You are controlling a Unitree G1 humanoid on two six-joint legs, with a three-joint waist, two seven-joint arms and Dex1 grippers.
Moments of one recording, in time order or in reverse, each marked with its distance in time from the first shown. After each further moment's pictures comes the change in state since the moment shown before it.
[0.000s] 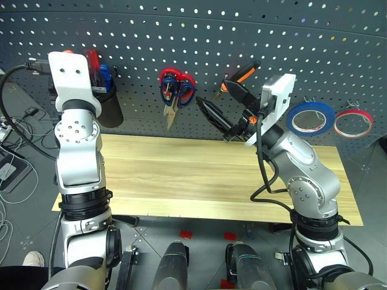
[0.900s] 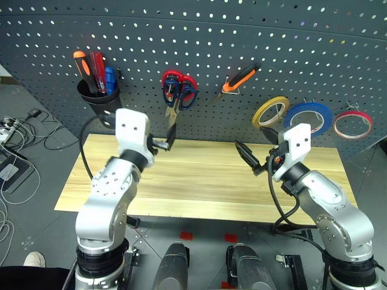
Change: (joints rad) left arm 0.451 -0.162 -0.224 -0.477 -0.315 0.189 -0.204; right arm 0.418 -0.193 -0.029 -0.193 -0.172 0.104 -0.159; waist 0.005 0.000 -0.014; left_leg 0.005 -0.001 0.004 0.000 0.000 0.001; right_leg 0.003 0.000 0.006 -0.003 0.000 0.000
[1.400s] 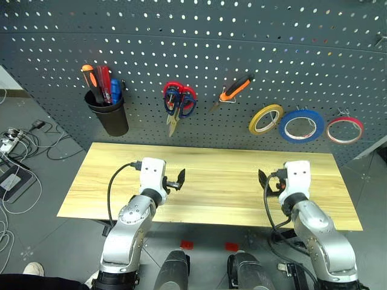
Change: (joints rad) left arm 0.241 -0.071 -0.055 0.315 0.042 -0.215 0.010; right arm 0.252 0.150 -0.033 0.192 -0.204 -0.028 -0.179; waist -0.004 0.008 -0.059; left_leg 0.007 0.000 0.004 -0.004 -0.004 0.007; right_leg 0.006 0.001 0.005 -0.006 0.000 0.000
